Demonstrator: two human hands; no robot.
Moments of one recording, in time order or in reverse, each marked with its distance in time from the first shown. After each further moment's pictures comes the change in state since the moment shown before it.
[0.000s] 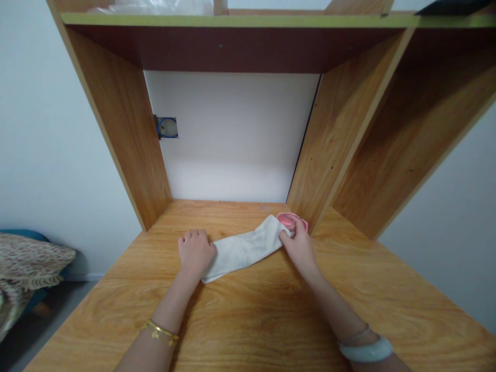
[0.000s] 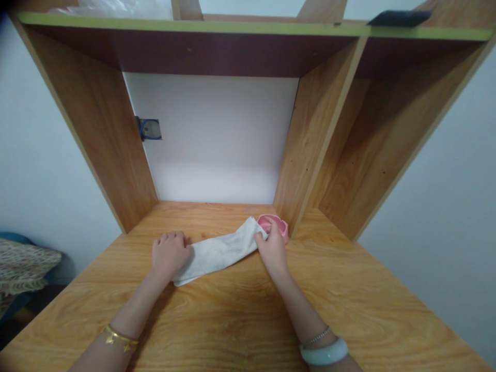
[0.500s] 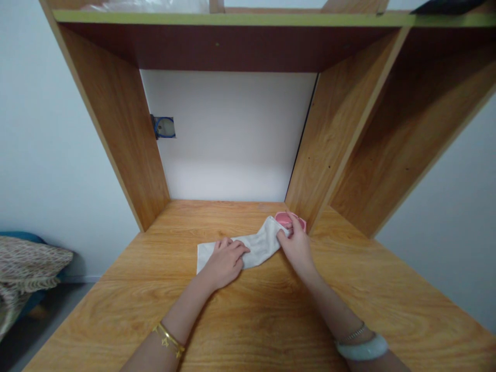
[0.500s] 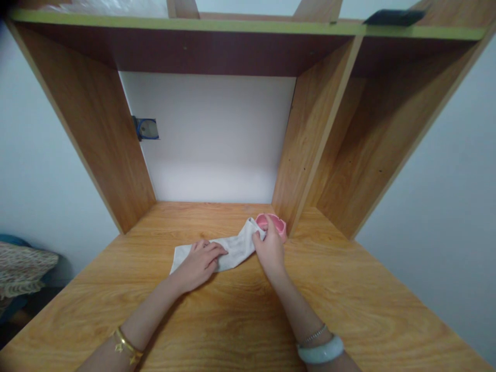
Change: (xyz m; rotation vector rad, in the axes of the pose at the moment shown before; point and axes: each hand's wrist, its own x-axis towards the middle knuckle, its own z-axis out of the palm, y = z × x) left_hand -0.020 0.031 0.017 -0.449 -0.133 0.722; right_hand -0.003 0.001 0.002 -0.093 0.043 -0.009
